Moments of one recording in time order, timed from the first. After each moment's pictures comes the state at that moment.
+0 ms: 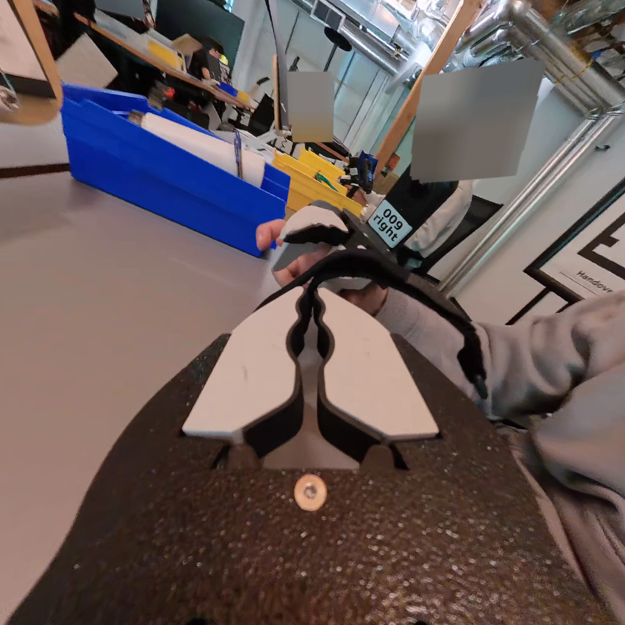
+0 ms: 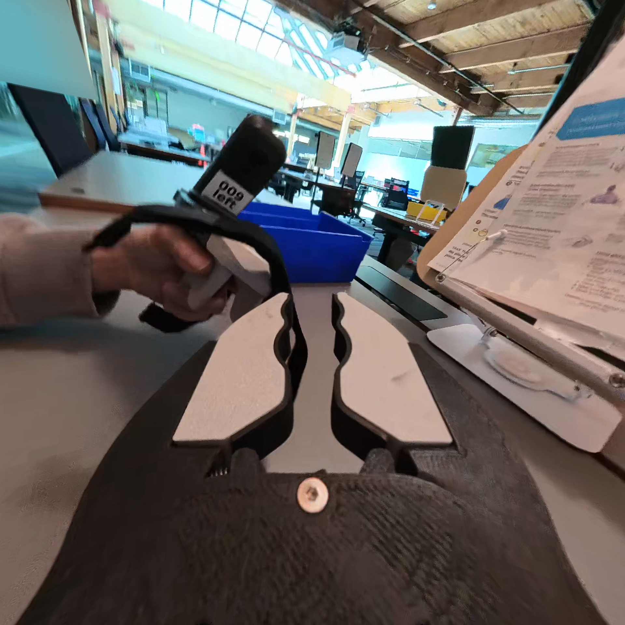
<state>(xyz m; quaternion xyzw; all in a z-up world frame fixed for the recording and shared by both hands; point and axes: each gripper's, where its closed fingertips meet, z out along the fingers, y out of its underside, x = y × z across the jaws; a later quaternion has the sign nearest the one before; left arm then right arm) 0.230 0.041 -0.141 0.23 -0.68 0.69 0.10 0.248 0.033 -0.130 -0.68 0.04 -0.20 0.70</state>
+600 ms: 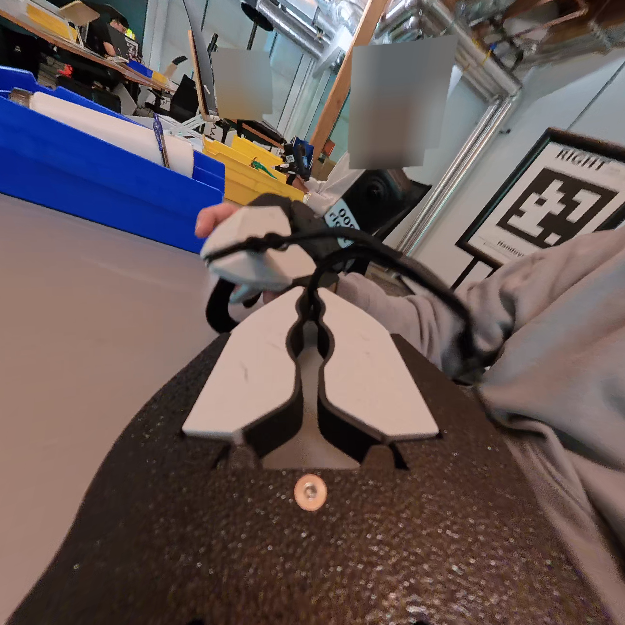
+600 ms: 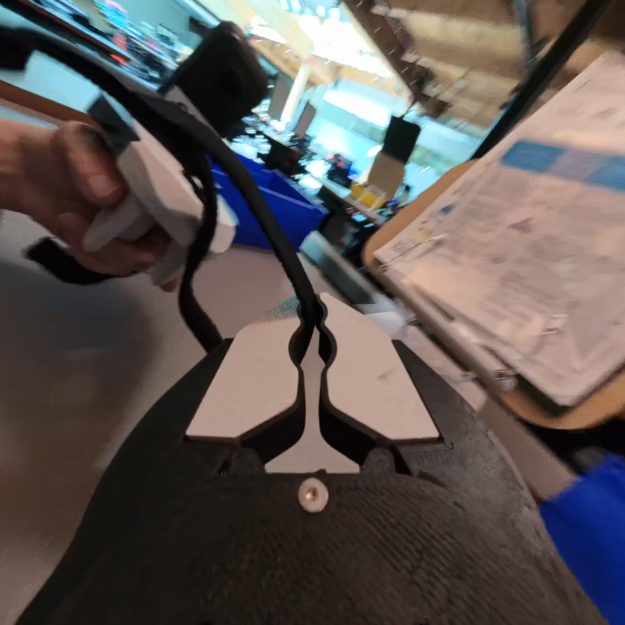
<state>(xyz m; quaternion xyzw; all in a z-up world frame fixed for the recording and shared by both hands) 0.203 0.035 -0.136 0.15 -0.68 0.70 0.16 0.266 0.030 -0.140 -0.70 0.02 -0.35 0.62</state>
